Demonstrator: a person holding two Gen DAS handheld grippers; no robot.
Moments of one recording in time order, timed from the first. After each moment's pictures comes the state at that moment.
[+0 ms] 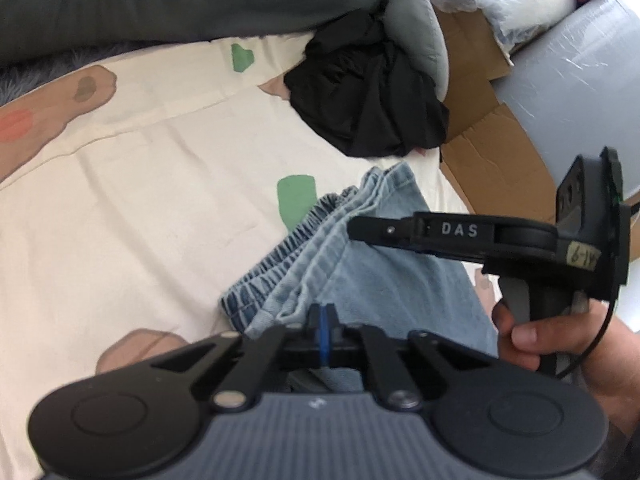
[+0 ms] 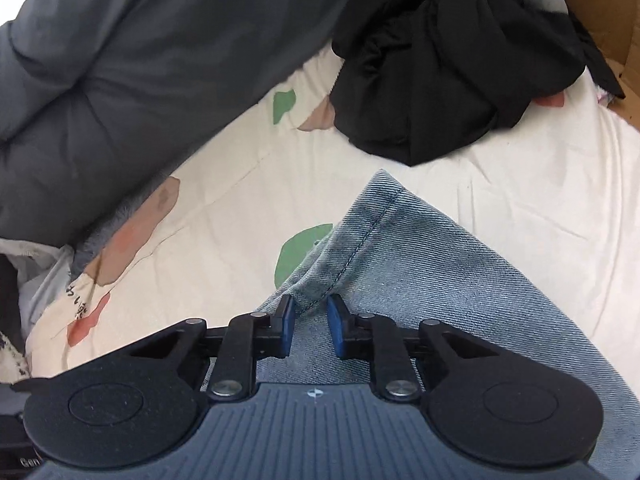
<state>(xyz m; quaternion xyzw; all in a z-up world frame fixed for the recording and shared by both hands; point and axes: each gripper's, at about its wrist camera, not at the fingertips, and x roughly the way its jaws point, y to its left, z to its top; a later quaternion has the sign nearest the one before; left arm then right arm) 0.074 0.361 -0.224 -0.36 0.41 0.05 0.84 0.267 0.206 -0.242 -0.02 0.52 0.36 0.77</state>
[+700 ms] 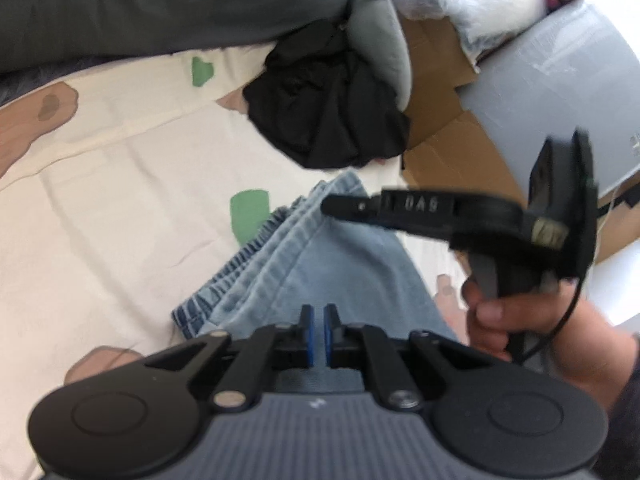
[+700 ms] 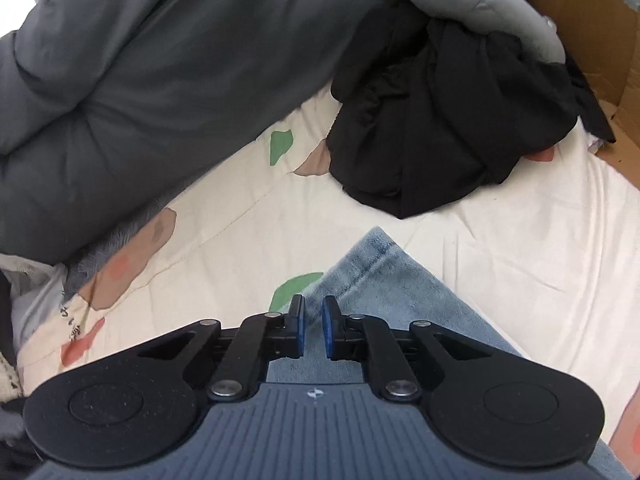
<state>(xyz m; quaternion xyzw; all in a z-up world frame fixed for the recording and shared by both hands) 0.080 0.356 -0.210 -0.37 0.40 0.01 0.84 0.278 0.211 -0.220 -0.04 0.48 0.36 0.79</state>
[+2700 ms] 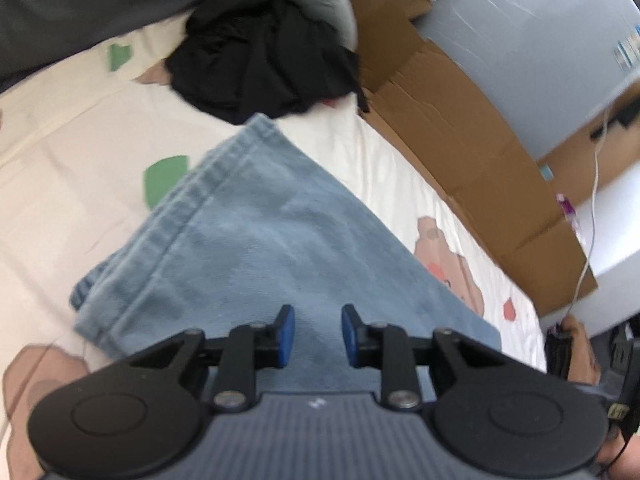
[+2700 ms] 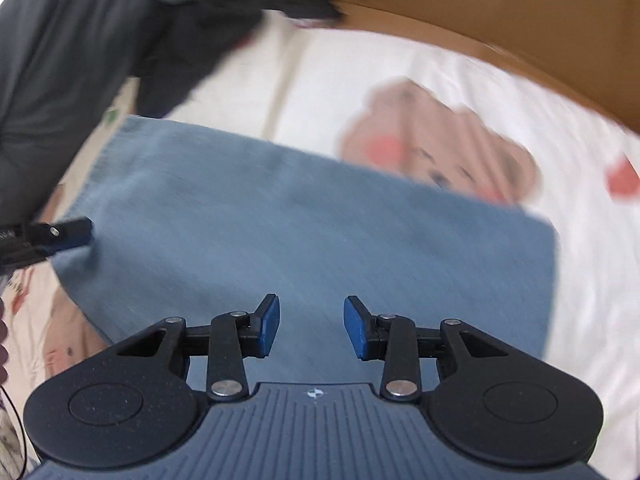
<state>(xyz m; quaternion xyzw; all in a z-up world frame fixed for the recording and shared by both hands) 0.118 0.285 -0.203 -0.28 0.44 -0.05 0.85 0.155 -0.070 -0.224 0.05 0.54 0.14 0.83</state>
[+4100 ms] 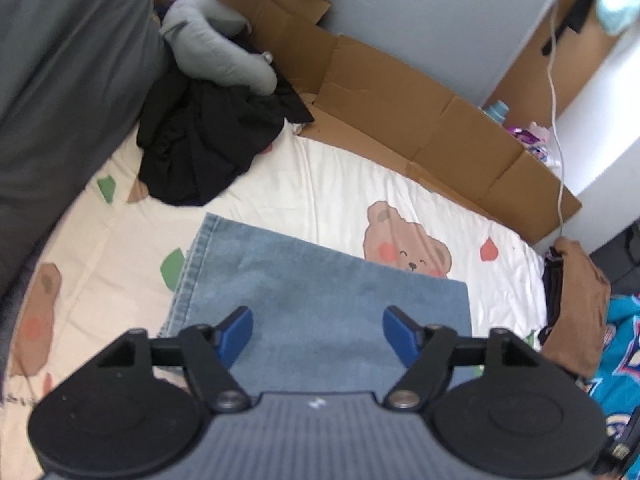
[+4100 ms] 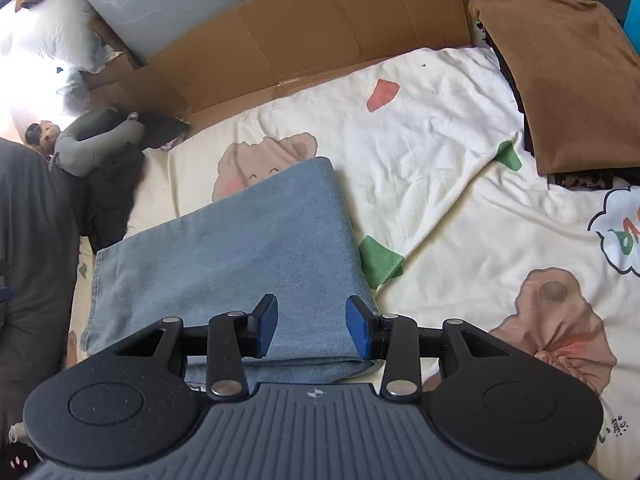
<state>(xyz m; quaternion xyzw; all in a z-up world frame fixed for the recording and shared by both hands) 0.108 0.237 -0.003 -0.11 0.50 -0.06 0.86 -0.029 -0.188 -0.141 0.26 0.45 -0.04 0.85</state>
